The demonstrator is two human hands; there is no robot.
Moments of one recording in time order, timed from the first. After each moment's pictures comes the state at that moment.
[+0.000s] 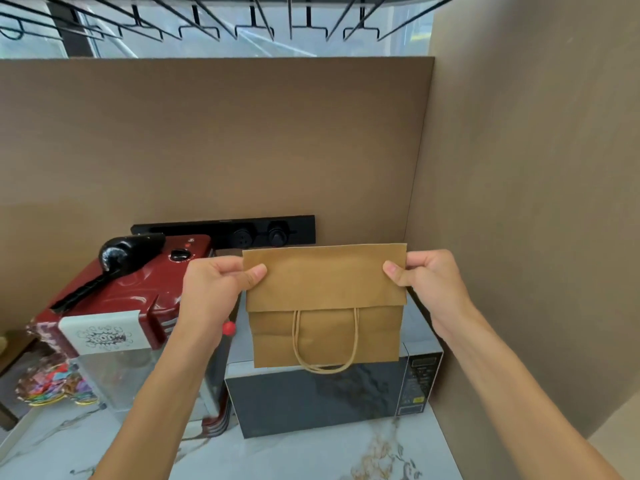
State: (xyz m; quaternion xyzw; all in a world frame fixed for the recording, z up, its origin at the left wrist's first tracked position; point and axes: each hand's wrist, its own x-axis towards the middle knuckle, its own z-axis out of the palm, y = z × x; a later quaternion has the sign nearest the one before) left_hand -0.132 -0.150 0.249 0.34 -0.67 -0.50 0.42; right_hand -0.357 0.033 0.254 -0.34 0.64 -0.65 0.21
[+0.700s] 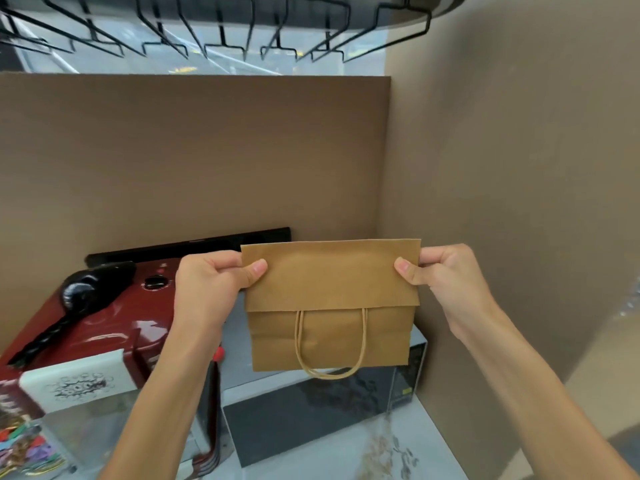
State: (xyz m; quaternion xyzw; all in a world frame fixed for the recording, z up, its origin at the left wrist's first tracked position) left_hand -0.131 -0.172 0.275 0.23 -0.70 -0.52 0.42; right_hand -0.318 0.059 0.283 -0.30 0.68 -0.66 0.11
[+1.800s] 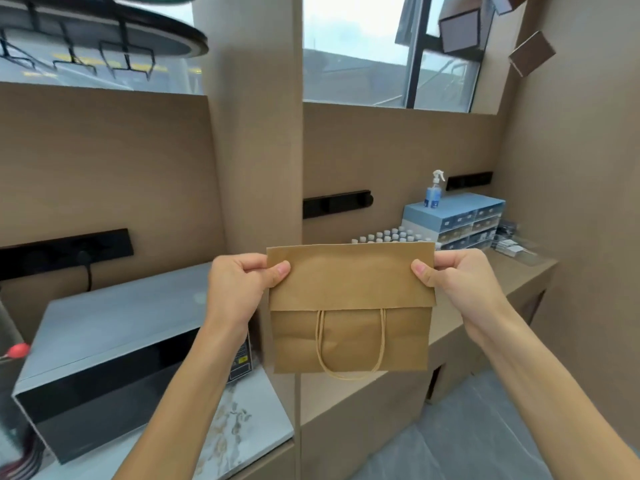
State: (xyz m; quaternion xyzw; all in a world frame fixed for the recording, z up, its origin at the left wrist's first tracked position) left_hand -0.234 0.201 0.269 0.08 -0.72 -0.60 0.34; right_hand -0.340 0.474 0.289 -0.21 0.74 -0.64 -0.02
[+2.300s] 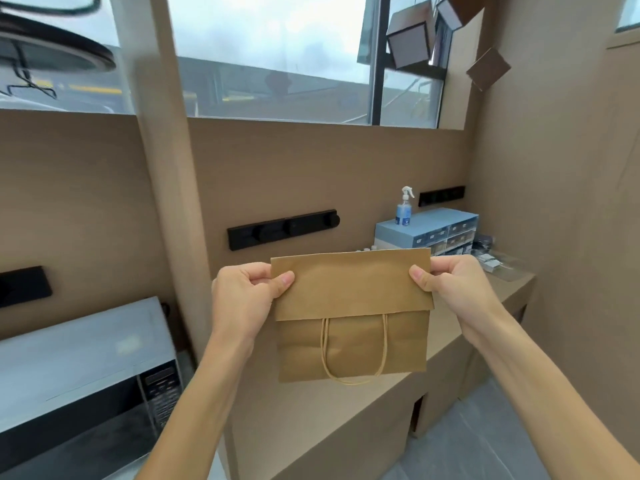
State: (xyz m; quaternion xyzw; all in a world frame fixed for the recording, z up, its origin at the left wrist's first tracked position) left_hand -0.373 0.289 0.270 0.10 -0.73 -0.57 0.36; right_hand -0.479 0.555 0.285 -0.18 0.74 -0.64 -0.03
